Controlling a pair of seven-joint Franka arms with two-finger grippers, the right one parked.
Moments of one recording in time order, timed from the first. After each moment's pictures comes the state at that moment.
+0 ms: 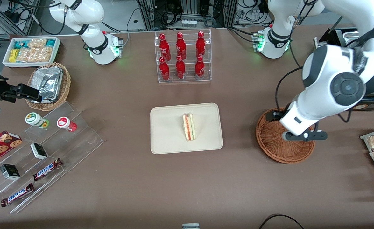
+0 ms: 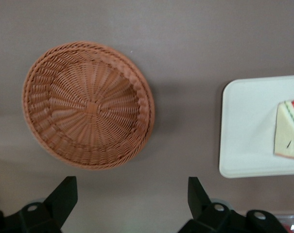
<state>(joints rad) -0.18 0.26 -0.09 -1.51 0.00 1.61 -0.25</state>
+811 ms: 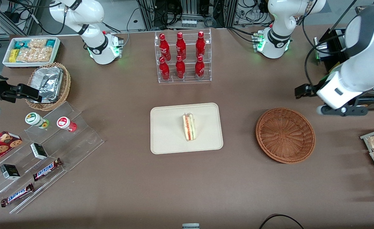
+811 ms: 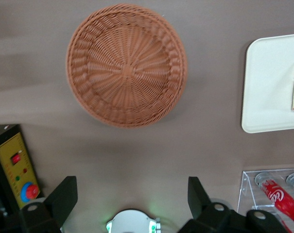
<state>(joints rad) 0.02 0.07 -0.16 -1.58 -0.01 1.43 -0.09</state>
